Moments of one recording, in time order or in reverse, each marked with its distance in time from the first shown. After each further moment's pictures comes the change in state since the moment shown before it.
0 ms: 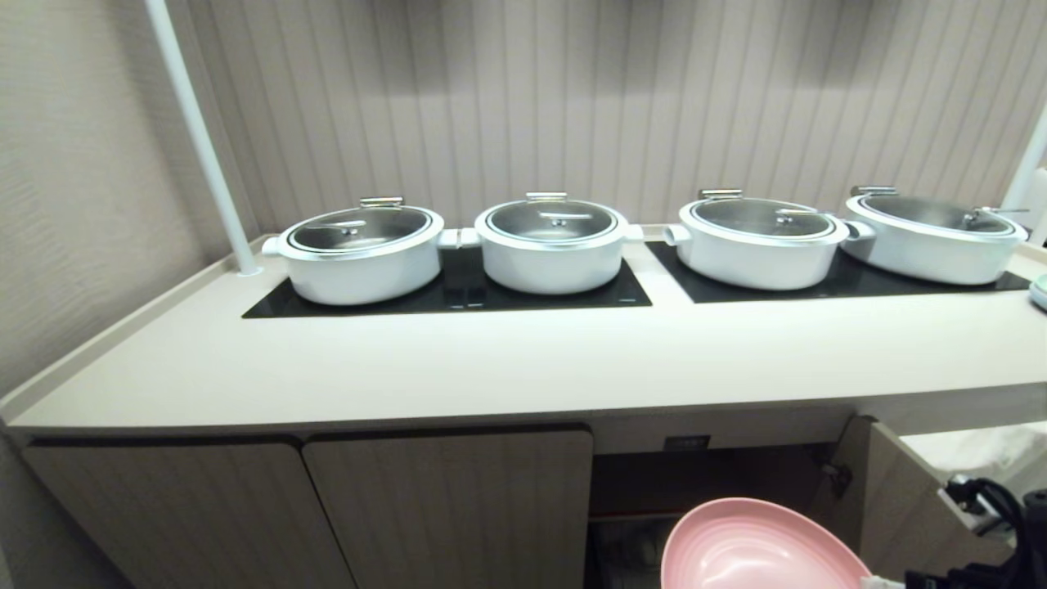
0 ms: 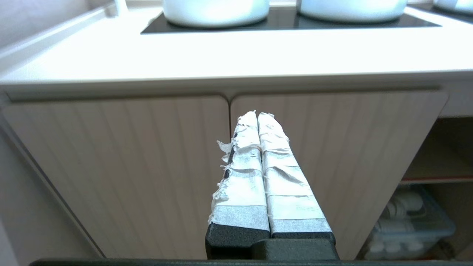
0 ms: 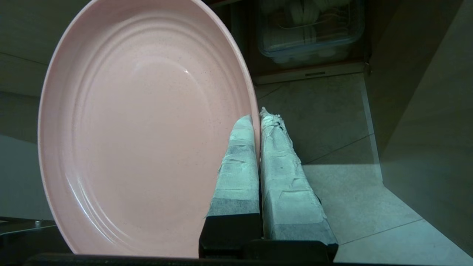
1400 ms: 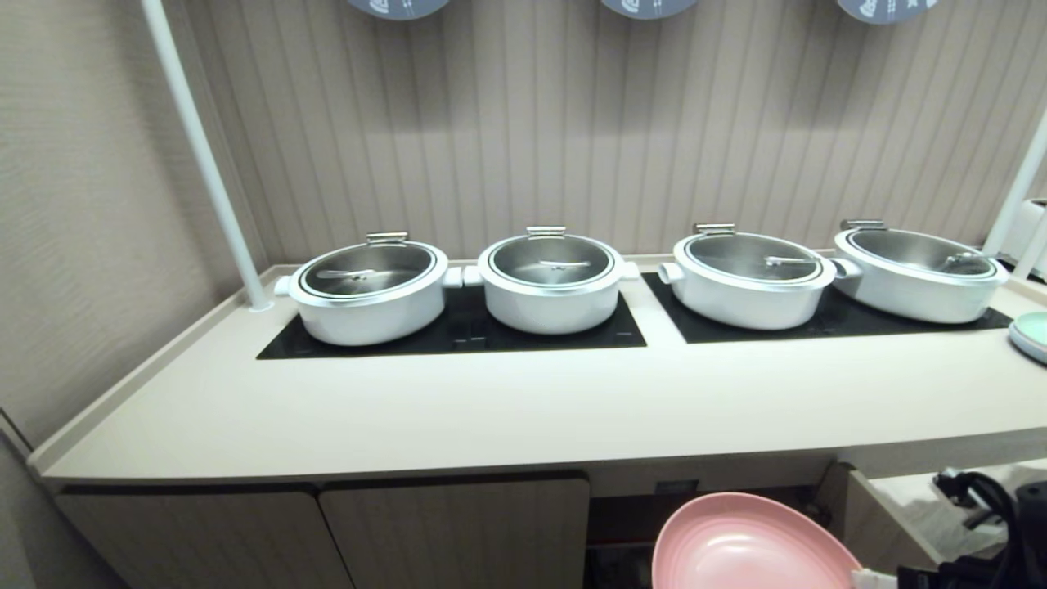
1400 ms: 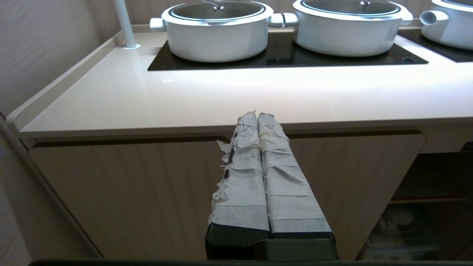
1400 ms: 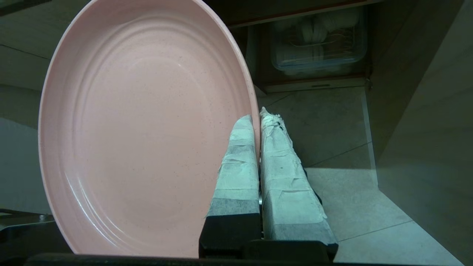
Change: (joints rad) left arm 0.000 0.000 0.000 0.001 0.000 0.000; right arm 0.039 -0.004 -0.019 0.001 0.000 0.000
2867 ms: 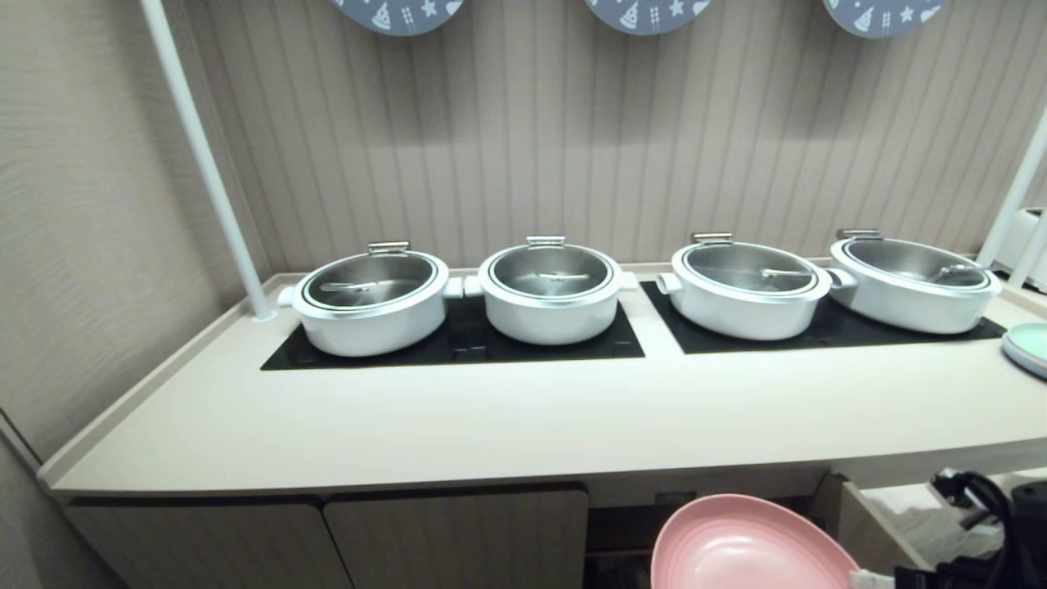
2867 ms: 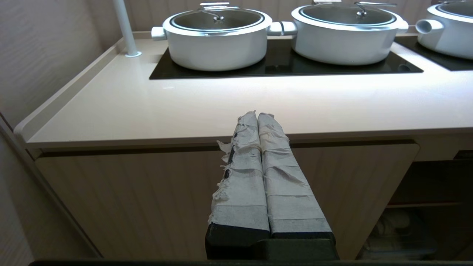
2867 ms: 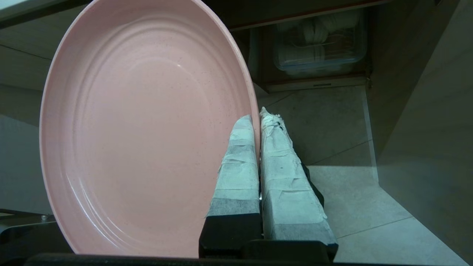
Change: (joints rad) left arm 0.000 0.000 0.000 0.000 0.000 0.000; right arm 0.003 0.017 -0.001 -0.009 0.000 0.011
